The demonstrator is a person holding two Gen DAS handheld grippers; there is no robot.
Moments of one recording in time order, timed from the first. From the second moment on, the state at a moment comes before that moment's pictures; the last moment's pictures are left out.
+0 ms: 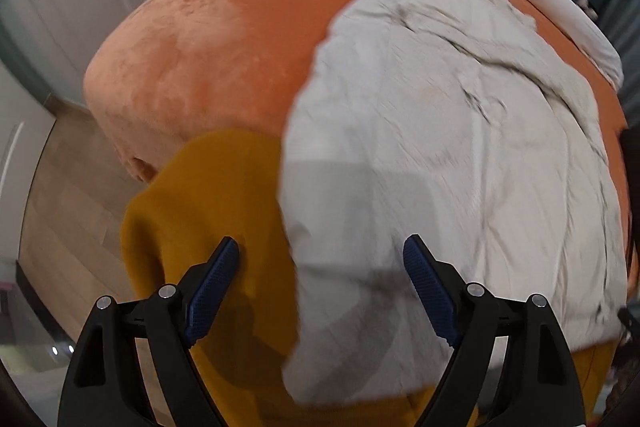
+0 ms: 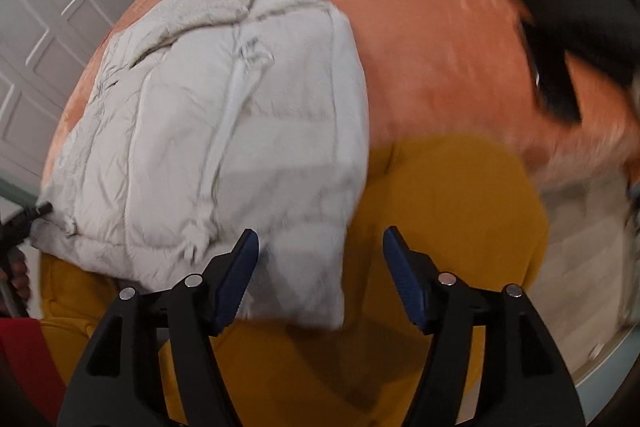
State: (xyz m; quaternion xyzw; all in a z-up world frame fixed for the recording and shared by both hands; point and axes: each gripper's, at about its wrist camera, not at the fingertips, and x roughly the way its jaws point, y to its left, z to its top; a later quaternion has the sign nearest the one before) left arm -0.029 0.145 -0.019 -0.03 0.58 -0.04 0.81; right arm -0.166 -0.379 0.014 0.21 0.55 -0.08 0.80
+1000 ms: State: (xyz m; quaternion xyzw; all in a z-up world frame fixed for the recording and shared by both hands) left arm -0.082 0.130 0.209 -0.14 0.29 -0.23 0.92; right arm -0.186 -0.356 0.202 0.19 0.31 0.04 0.93
